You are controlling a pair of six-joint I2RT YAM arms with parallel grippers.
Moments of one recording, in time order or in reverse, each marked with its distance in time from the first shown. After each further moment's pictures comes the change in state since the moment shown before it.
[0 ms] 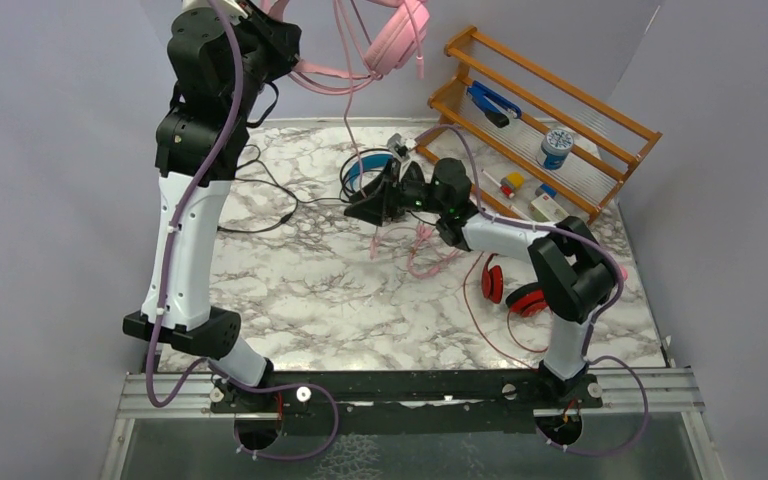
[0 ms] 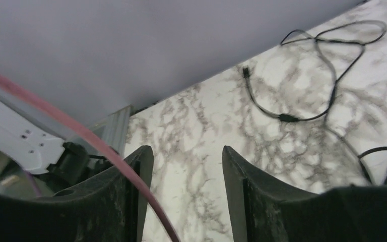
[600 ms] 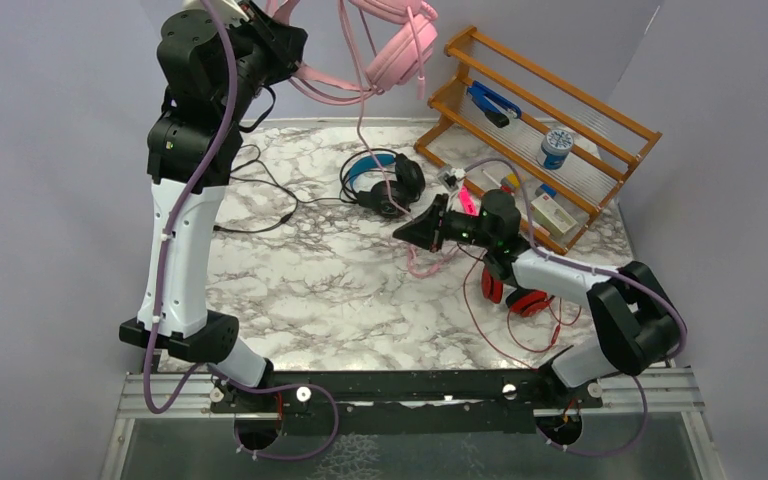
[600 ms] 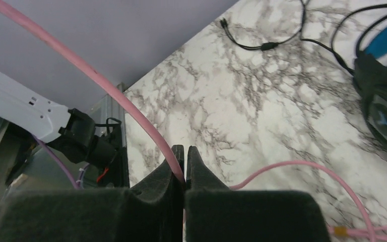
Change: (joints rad) left arm 0.002 -0.029 0.005 -0.016 0.096 0.026; right arm -0.063 -0.354 -0.444 -0.043 0.064 0.020
